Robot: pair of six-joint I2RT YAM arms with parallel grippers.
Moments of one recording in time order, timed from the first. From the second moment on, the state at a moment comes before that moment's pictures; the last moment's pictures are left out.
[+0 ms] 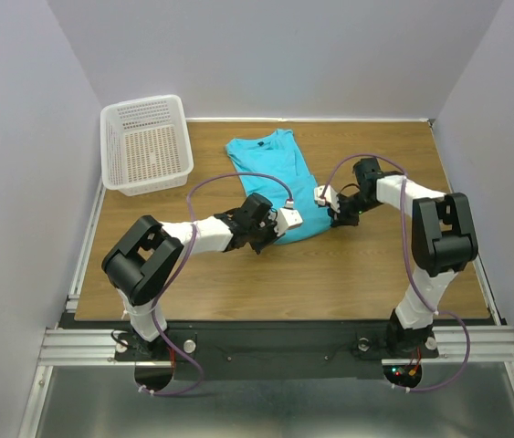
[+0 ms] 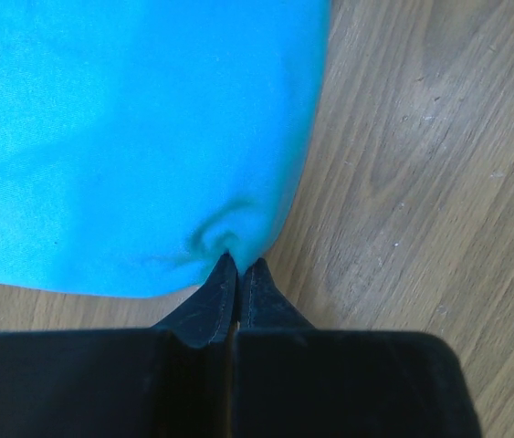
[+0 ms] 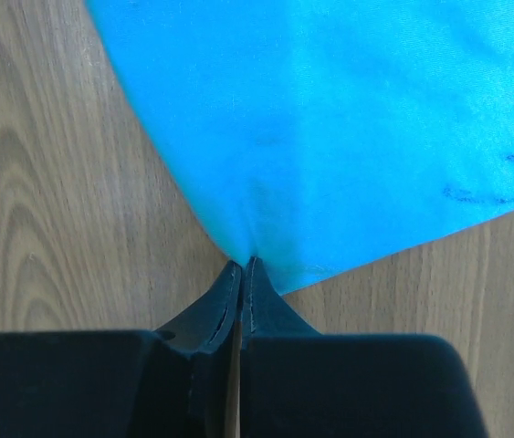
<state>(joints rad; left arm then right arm) -0.77 1.74 0.94 -0.05 0.19 0.37 0.15 1.85 1.18 -0.69 -0.60 -1.35</state>
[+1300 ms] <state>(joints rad) -0.77 1.25 0.87 -0.21 0.40 0.17 0.15 1.26 1.14 -0.74 -0.73 -0.85</state>
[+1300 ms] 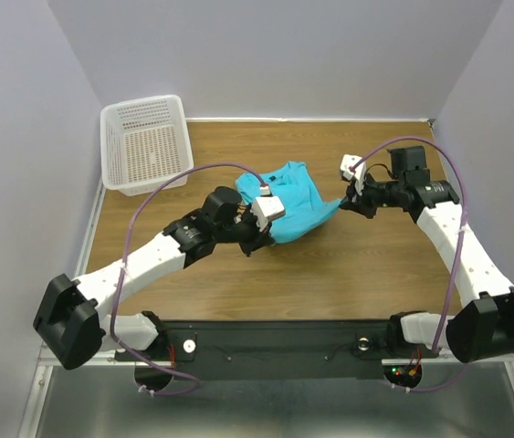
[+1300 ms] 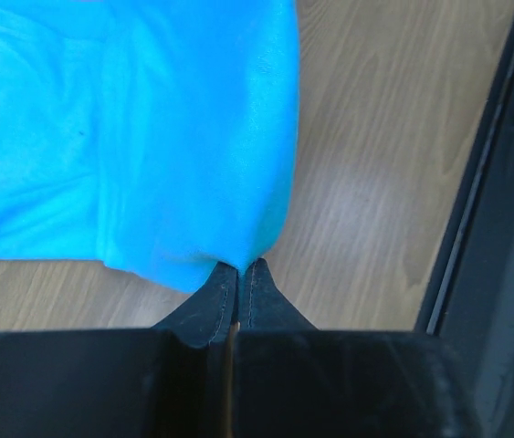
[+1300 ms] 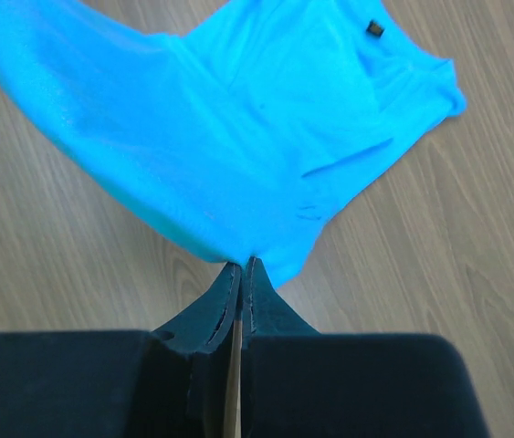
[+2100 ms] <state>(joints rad) -0.52 1.46 0.96 -0.20 0.45 0.18 0.16 1.82 1.59 -0.78 -0.77 -0.76</state>
